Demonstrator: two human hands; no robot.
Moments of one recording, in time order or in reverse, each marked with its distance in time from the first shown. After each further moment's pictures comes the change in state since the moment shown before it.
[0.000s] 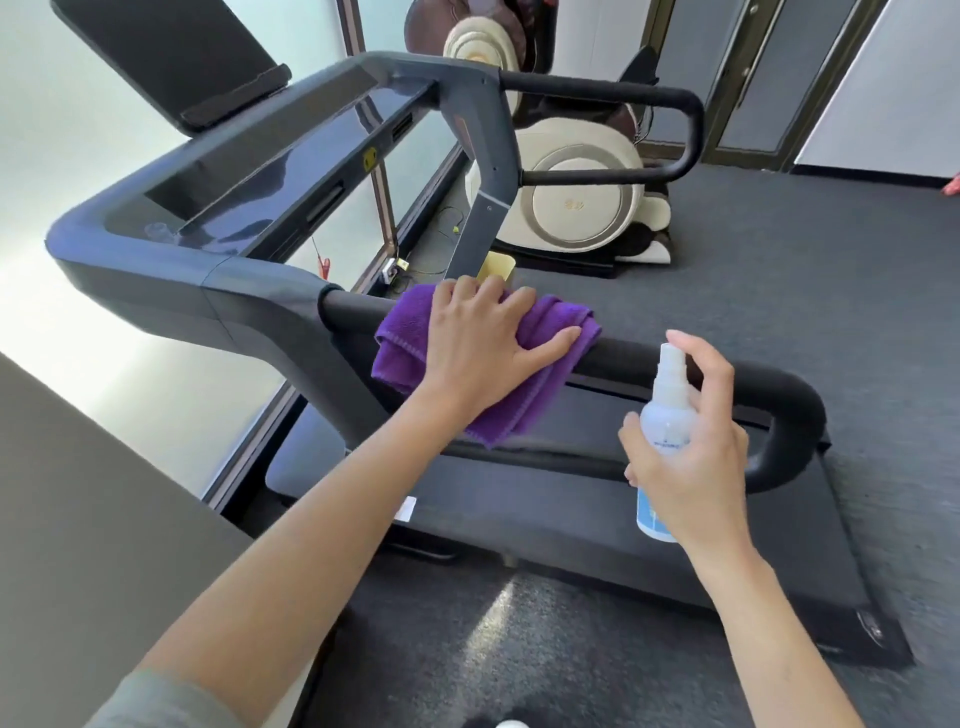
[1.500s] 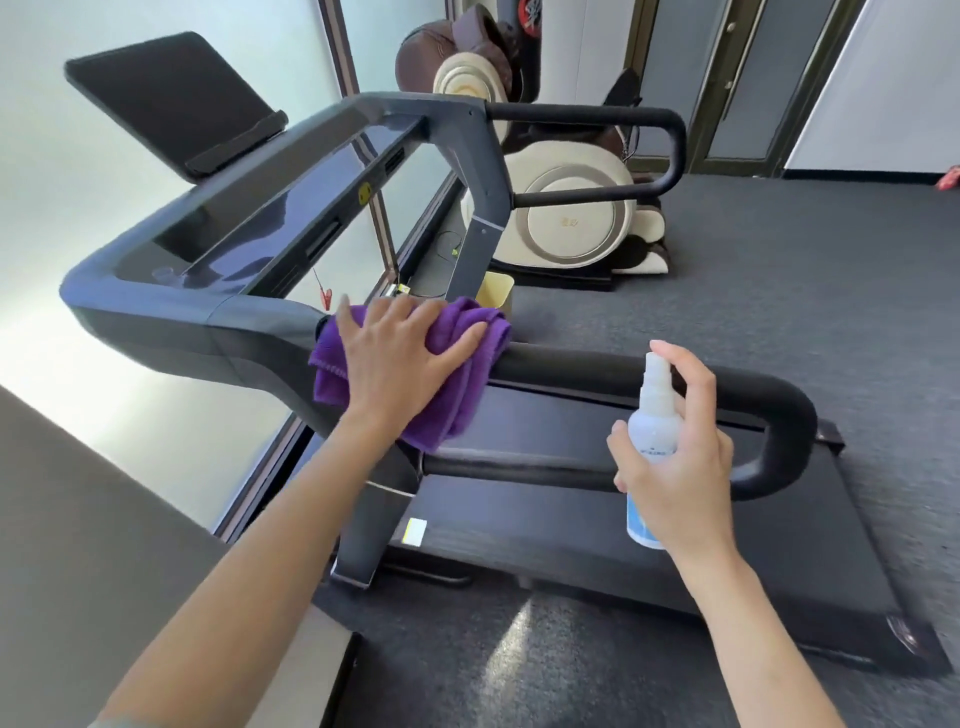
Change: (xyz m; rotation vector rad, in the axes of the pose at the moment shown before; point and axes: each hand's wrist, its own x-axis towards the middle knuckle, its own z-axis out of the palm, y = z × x) left_hand -0.009 -0.055 -0.008 -0.031 0.074 -0.138; right_hand -0.002 -0.006 0.004 0.045 0.044 0.013
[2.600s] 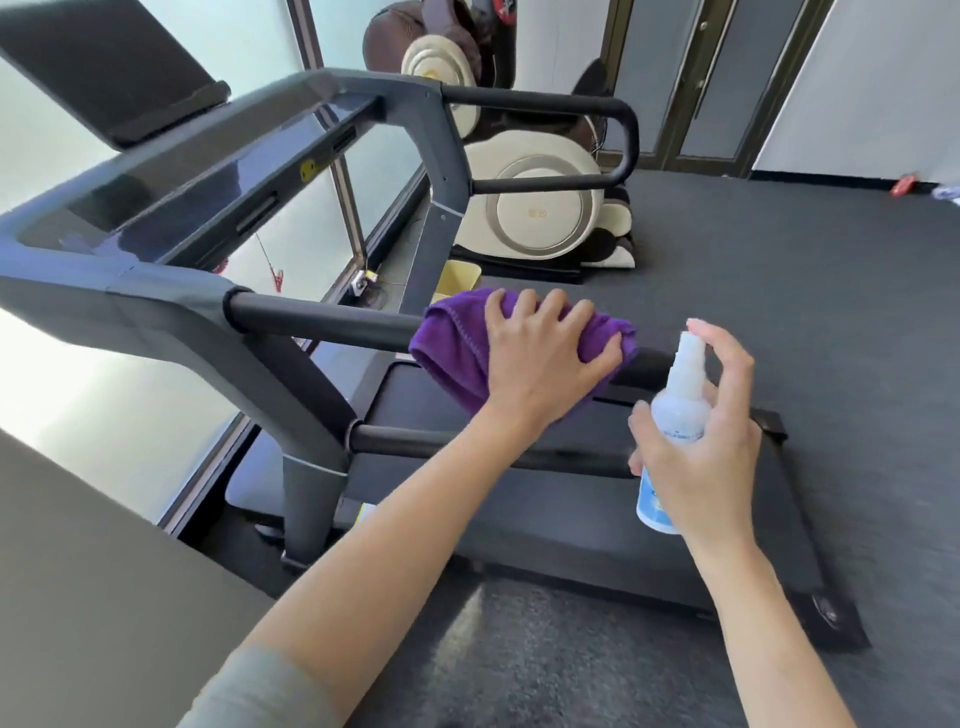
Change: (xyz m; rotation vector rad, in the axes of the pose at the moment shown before) left_hand -0.017 0.202 0.034 -0.139 0.054 0.177; right_hand 0.008 0.028 -0.088 -0.008 0.071 -0.021
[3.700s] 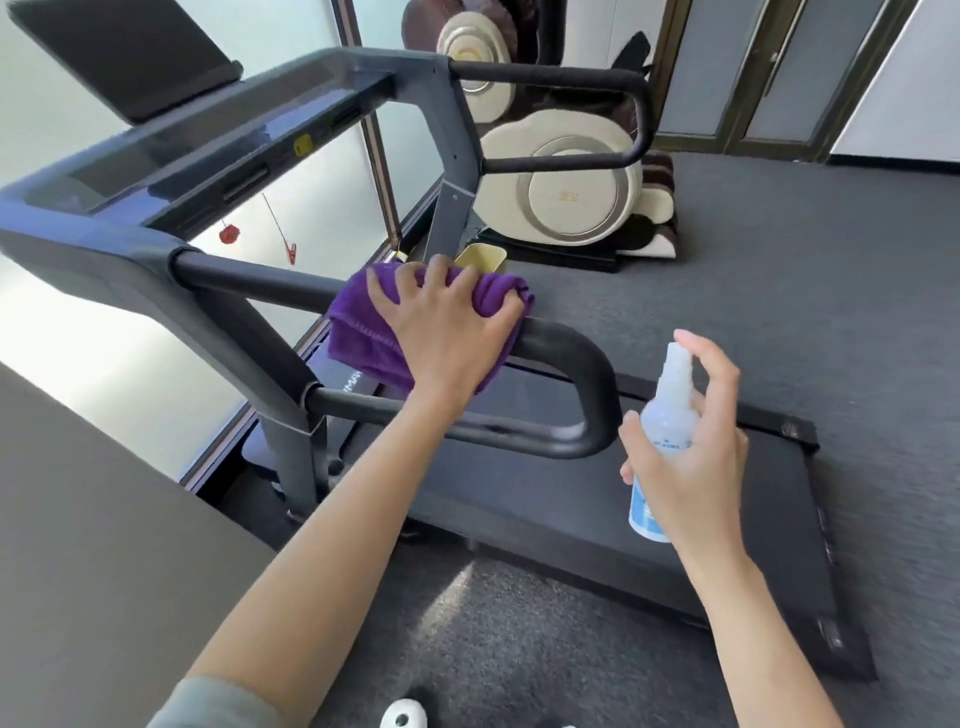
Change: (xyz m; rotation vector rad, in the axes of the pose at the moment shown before) left_hand 0.004 0.042 0.010 0.138 0.049 -0.482; right_hand 0.017 0.075 -0.085 0.089 -0.158 0.054
